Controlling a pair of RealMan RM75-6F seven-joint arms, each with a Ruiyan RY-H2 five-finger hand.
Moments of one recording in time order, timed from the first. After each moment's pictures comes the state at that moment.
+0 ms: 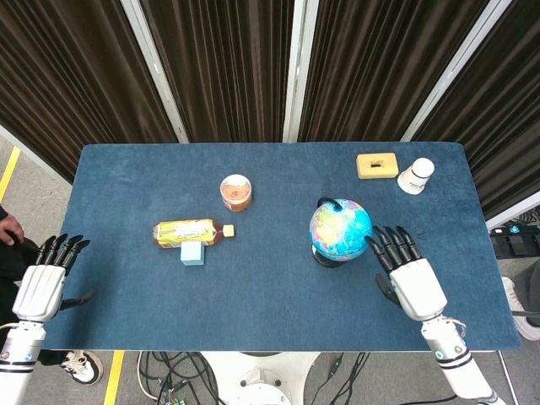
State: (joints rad) left arm -0.15 -1.26 -0.03 -1.43 1.54 1.47 -0.07; right arm 0.30 -1.32 0.03 -1.59 -1.75 1.47 -0.23
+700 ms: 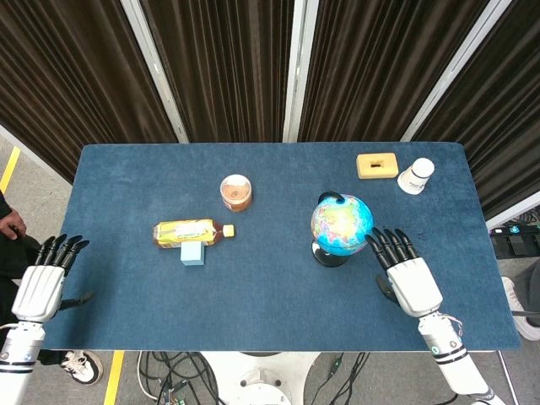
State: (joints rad) left arm -0.15 -1.26 -0.03 -1.43 1.53 1.46 -0.07; right arm 0.31 -1.32 0.04 -1.58 -1.63 1.37 -0.24
